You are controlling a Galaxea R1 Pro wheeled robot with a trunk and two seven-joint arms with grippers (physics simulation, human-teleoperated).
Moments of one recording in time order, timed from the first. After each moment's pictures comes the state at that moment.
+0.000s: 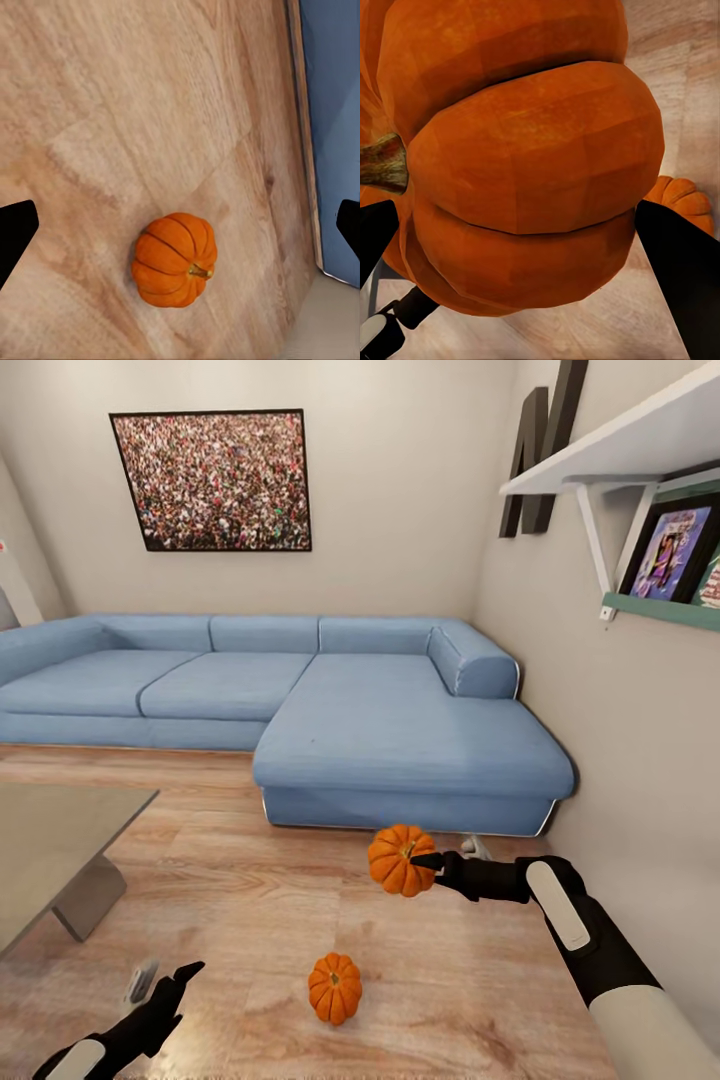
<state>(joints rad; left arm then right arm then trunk) -0.39 0.26 0.09 -0.42 1.16 0.40 -0.31 -0.60 -0.14 0.05 -1.06 -0.82 1.05 0.26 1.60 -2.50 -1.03</state>
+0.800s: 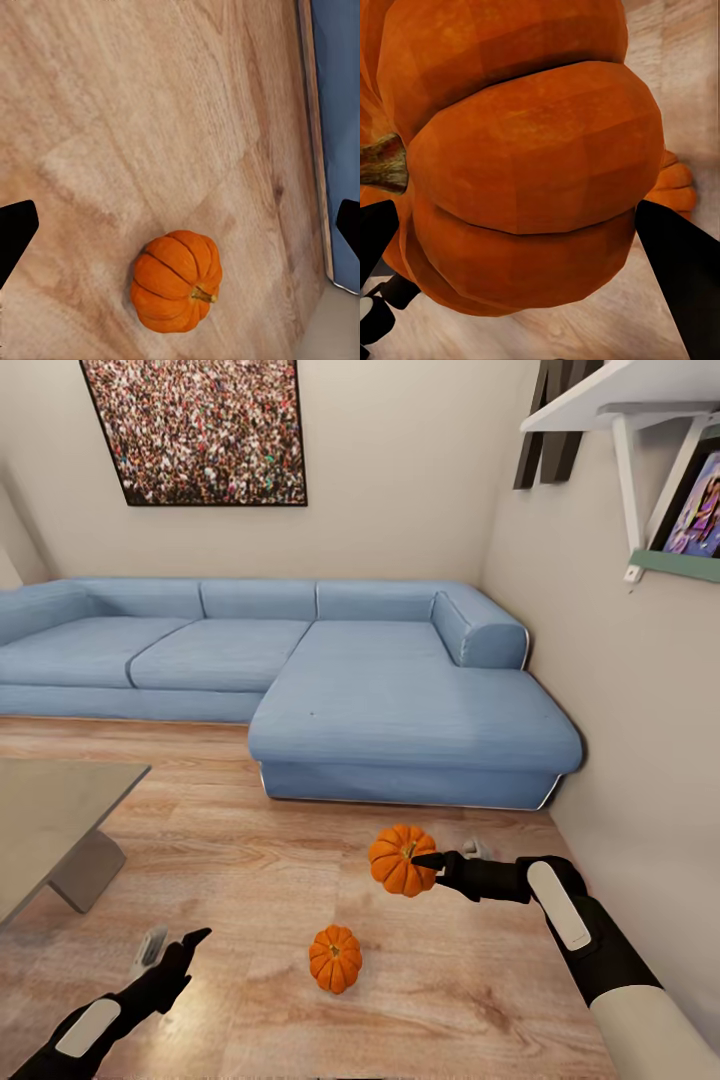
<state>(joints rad) -0.48 0.25 0.09 -0.41 1.15 0.38 -0.30 -0.60 -0.14 0.05 -1.06 -0.82 1.05 0.26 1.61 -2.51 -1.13</state>
